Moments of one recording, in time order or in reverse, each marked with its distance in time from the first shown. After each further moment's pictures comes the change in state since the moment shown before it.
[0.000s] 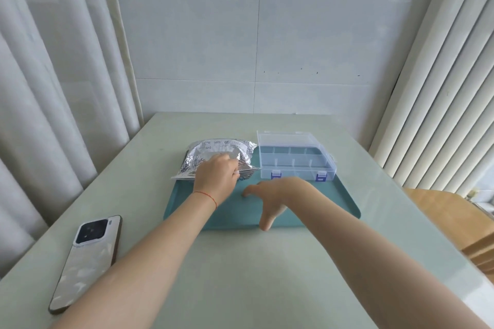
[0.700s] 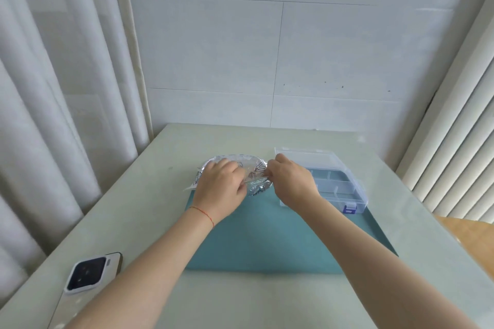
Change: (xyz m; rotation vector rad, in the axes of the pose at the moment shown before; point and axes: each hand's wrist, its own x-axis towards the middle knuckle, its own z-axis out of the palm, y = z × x) left_hand 0.041 -0.039 -0.004 0.080 0.160 0.227; right_hand 0.084 0.034 -0.036 0.158 0.800 0.079
